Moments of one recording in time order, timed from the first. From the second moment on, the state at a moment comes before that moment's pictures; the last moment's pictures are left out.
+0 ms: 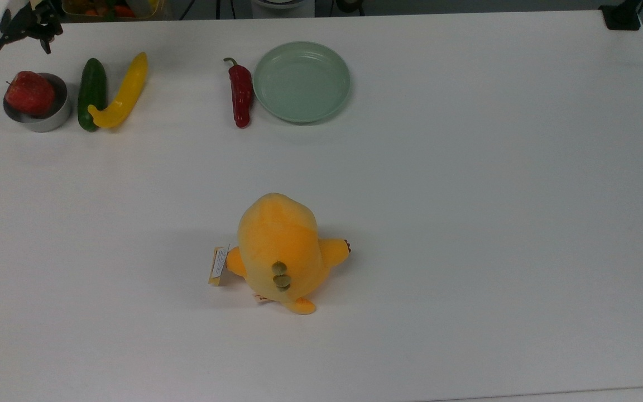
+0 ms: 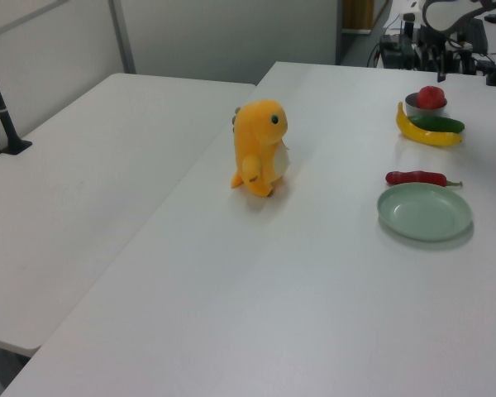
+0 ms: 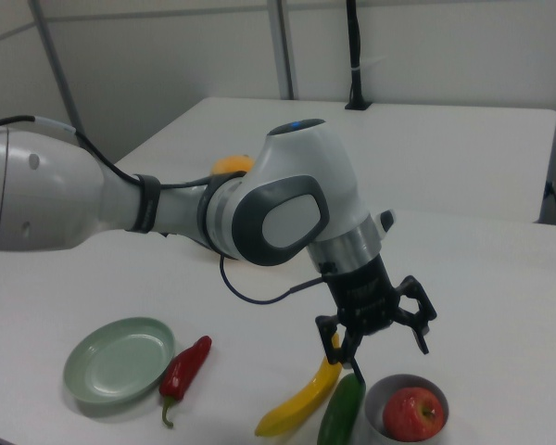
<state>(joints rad) -0.19 0.20 -0.37 -1.87 -0.30 2.19 -1.15</state>
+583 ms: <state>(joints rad) -0.20 0.31 -0.37 -1.87 -0.39 2.26 -1.22</state>
